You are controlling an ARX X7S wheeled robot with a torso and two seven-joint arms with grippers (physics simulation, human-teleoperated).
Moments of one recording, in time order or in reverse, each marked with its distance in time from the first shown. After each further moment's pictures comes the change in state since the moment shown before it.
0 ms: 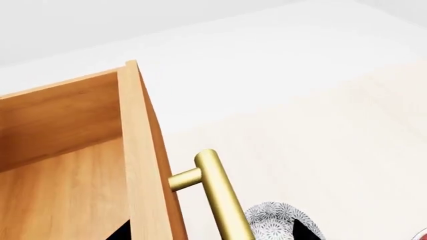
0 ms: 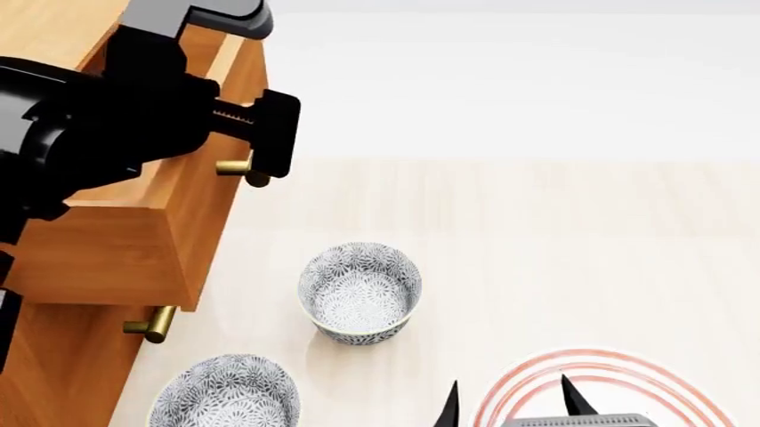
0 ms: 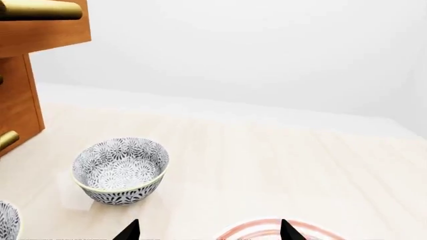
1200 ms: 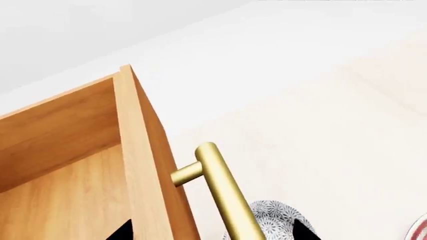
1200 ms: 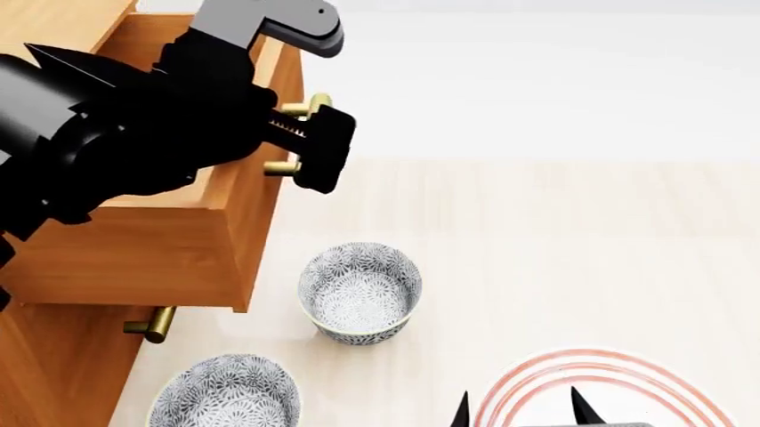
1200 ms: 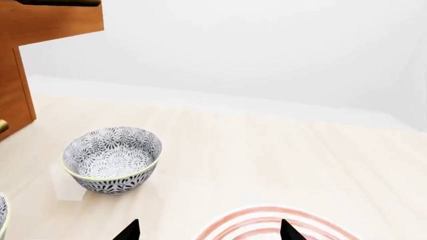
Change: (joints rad) left arm -0.140 -0.015 0.780 -0.072 -0.827 0.220 -0.272; right arm -0.017 0.017 0.005 0.029 0.012 -0.022 -0.001
